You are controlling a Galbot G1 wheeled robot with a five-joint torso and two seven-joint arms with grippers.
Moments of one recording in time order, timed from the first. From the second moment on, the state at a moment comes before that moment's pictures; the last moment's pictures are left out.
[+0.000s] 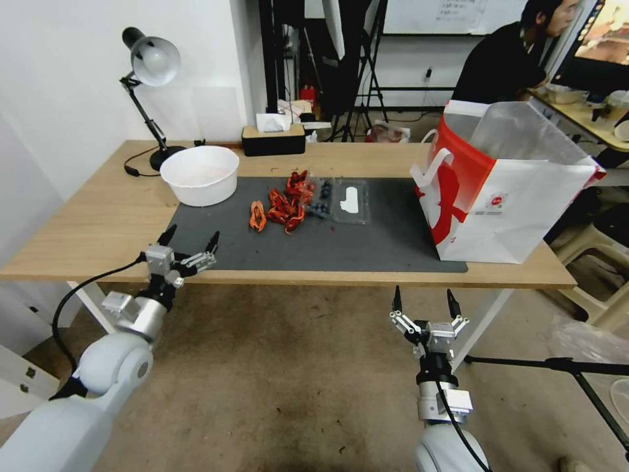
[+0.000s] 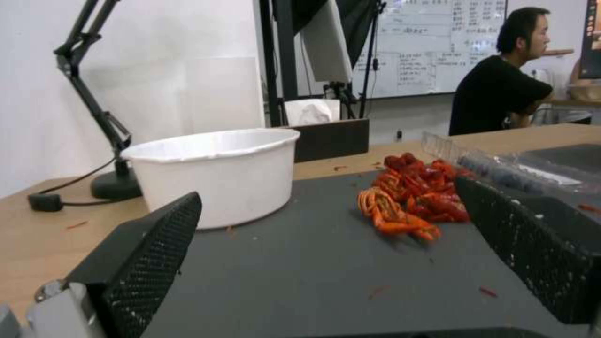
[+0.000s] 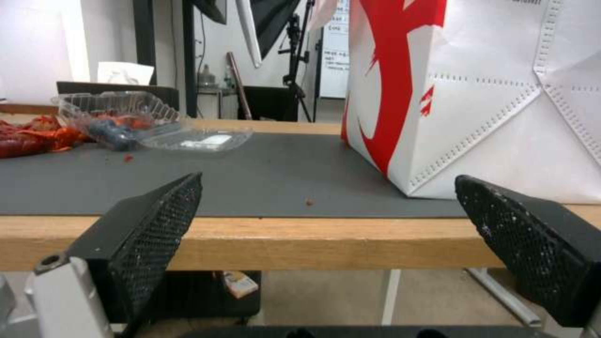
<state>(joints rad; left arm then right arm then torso) 1.37 -0.94 -0.51 -1.87 -0.58 -0.22 0.02 -1.56 1.38 0.33 1.91 -0.04 0.34 0.37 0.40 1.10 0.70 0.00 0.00</state>
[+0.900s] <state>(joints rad) 1.52 -1.02 -0.59 -1.85 -0.55 -0.31 0.06 -1.53 1.38 0.33 1.91 -0.01 0.33 0.34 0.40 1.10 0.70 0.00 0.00</state>
